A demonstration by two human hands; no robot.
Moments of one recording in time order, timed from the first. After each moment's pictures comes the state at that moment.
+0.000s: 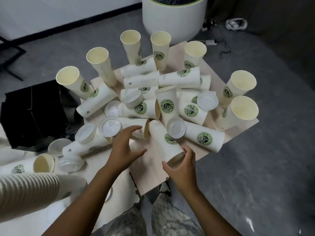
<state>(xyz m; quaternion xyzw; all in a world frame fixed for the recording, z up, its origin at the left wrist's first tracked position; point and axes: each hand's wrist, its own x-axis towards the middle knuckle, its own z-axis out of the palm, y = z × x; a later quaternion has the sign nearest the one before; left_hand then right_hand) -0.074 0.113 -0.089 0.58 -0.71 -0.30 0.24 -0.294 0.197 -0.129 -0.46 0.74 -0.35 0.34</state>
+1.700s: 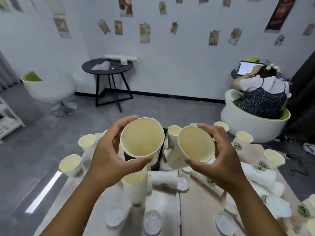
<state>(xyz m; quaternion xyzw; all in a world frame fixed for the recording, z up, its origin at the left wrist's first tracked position) 0.095 0.268 0.213 0.56 -0.54 -0.17 0.60 -0.152 0.126 0.202 -0.81 0.27 -0.40 0.34</state>
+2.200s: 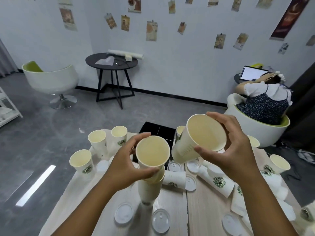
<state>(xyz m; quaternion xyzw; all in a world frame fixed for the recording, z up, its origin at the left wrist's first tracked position) 0.151 0.283 0.155 0.63 -0.54 -0.22 0.52 -0.097 0.151 0.241 -0.80 0.28 -0.41 0.32</state>
